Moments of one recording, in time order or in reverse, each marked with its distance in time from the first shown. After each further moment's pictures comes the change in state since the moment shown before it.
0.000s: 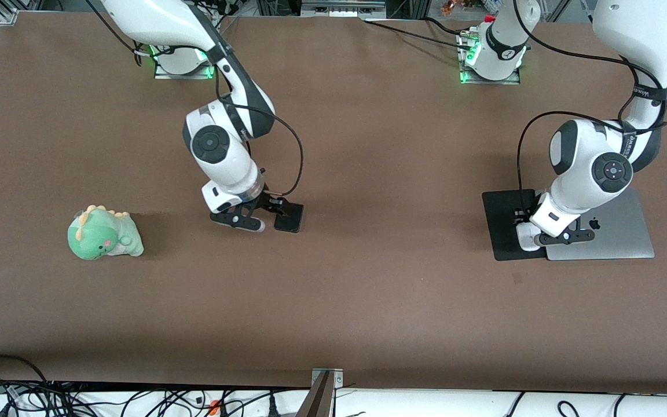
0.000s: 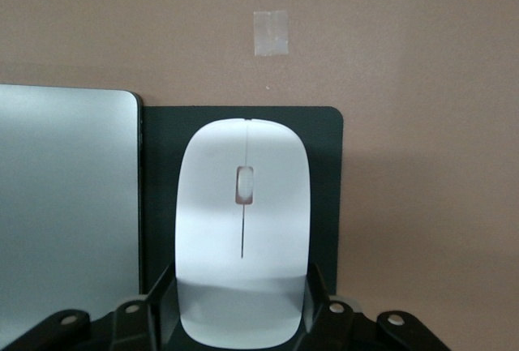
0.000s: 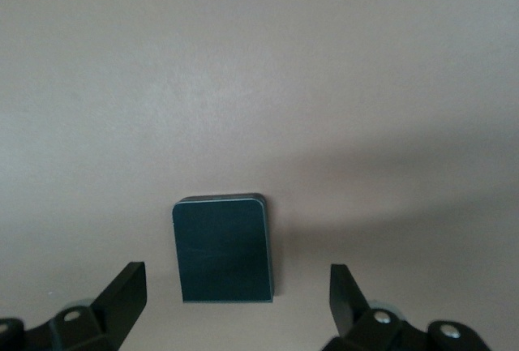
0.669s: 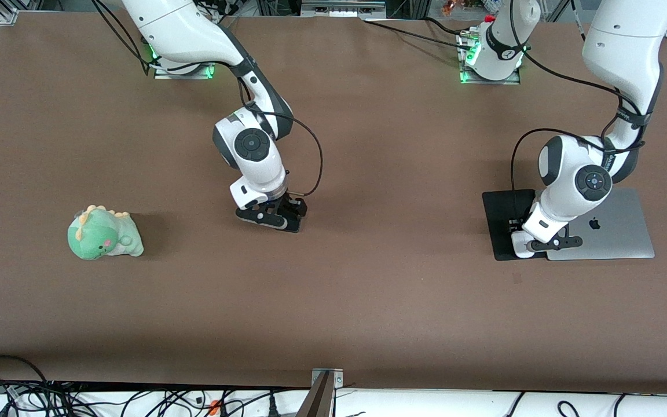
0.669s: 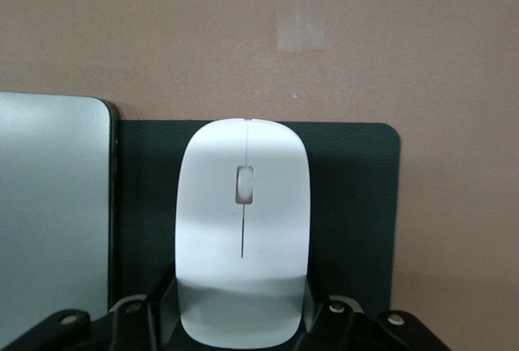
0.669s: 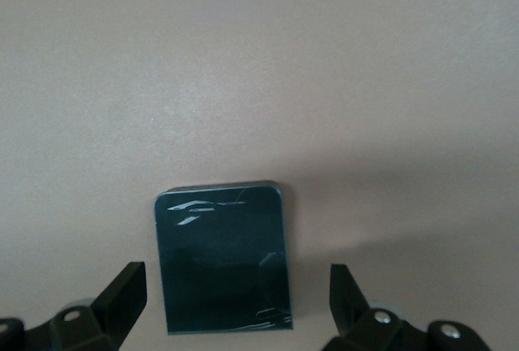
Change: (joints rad) left arm 0.032 0.141 0.000 -0.009 0.007 0.192 -0.001; right arm 0.061 0.094 -0.001 0.005 -0.145 0.088 0.171
